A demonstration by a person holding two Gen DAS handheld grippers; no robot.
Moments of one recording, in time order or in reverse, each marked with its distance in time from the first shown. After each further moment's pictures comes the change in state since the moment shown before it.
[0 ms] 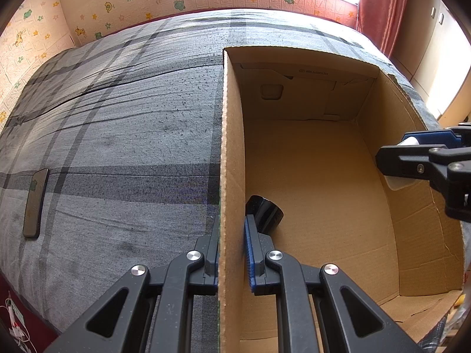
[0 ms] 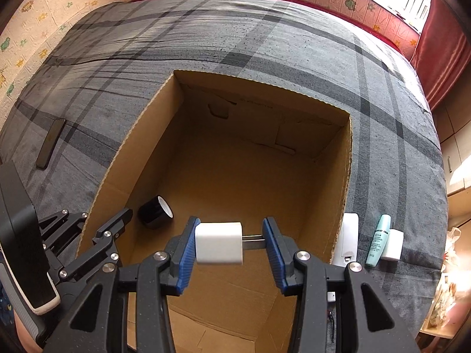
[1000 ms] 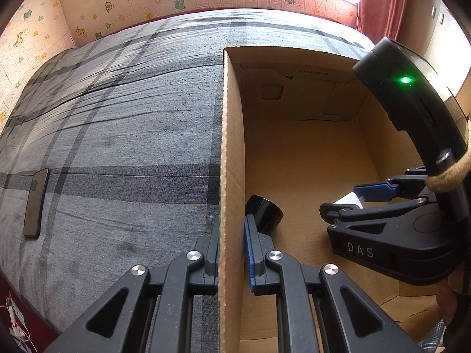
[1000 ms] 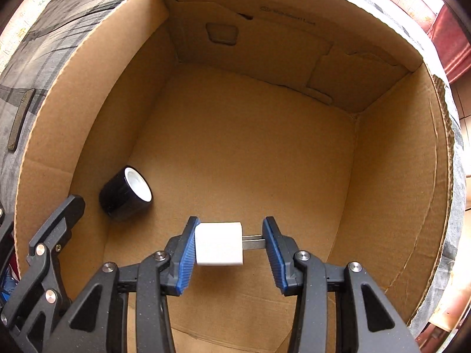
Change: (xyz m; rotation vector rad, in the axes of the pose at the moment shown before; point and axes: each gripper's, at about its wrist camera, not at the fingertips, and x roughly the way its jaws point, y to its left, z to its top) left arm 0.000 0.000 -0.001 0.001 0.001 0.001; right arm 0.092 0.010 -0.003 0.022 0.202 -0.018
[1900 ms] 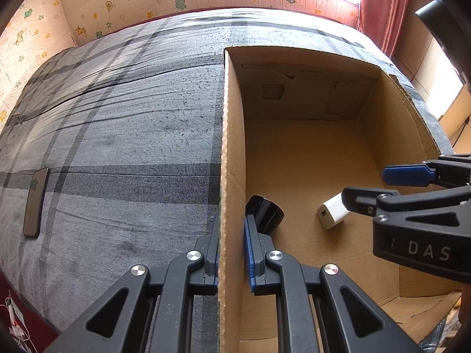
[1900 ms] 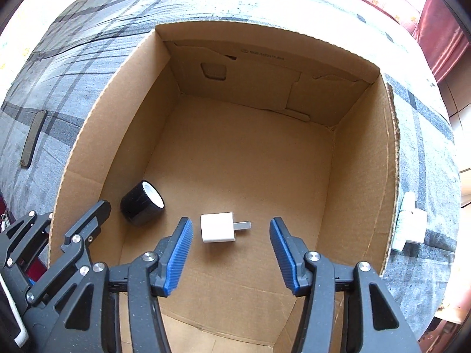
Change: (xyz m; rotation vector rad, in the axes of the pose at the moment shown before) left arm 0.001 0.002 0.001 -0.004 0.003 0.001; right arm -0.052 -0.010 -0.012 0.036 -0.130 0.007
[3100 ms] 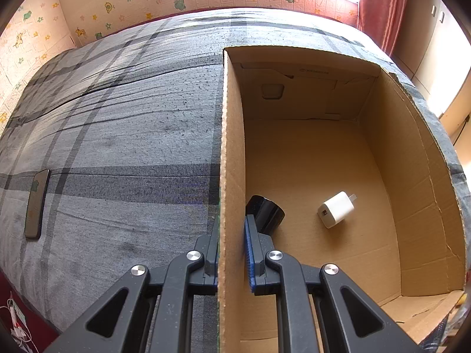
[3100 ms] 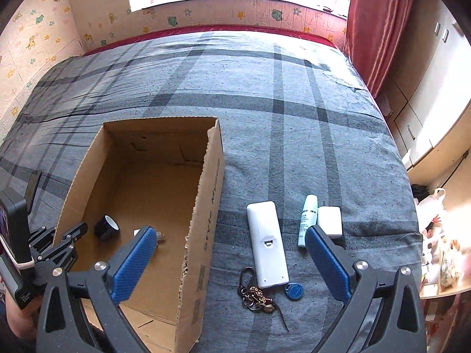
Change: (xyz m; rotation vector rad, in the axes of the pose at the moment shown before) left arm 0.000 -0.003 0.001 0.004 0.000 0.005; right arm -0.100 -0.116 -0.052 0.189 -0.266 -0.078
